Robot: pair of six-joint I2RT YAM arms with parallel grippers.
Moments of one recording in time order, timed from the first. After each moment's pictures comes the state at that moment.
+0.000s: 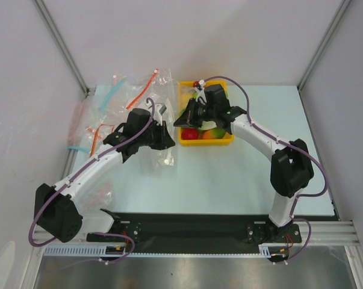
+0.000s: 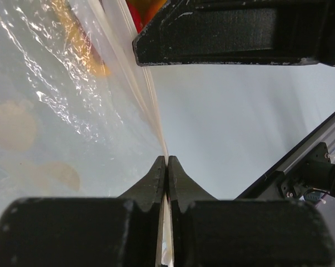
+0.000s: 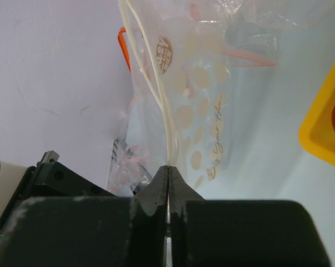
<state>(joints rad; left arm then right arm) -0.51 1.30 1.05 -0.40 0.29 -0.39 0.57 1.81 1.52 -0.20 -0.54 0.81</state>
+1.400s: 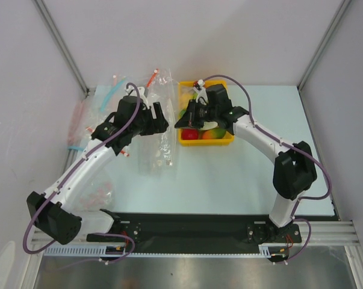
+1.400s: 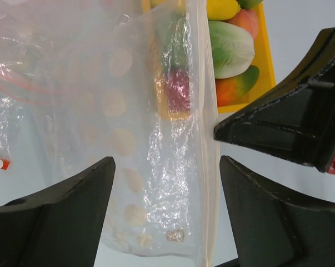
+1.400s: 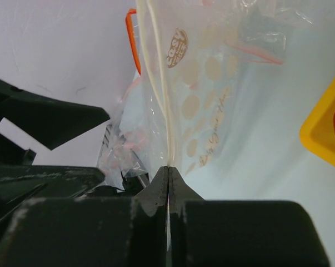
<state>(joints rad) -0.49 1.26 1.26 -0.58 -0.08 -0.48 0.57 1.79 1.51 -0.24 -0.58 0.71</state>
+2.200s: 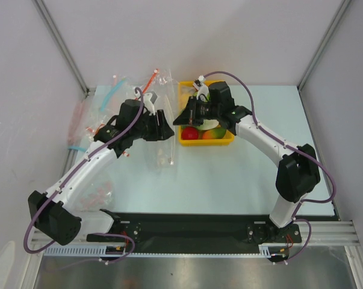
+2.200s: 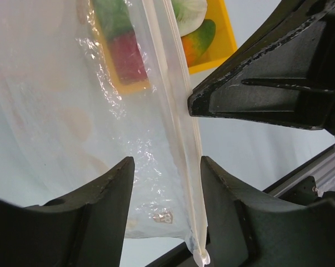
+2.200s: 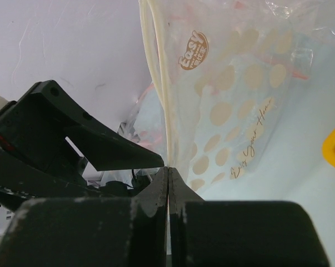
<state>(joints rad) -0.49 1.27 1.22 -0.54 0.17 -0.46 0.57 1.74 1.50 -0.17 -0.64 0.70</state>
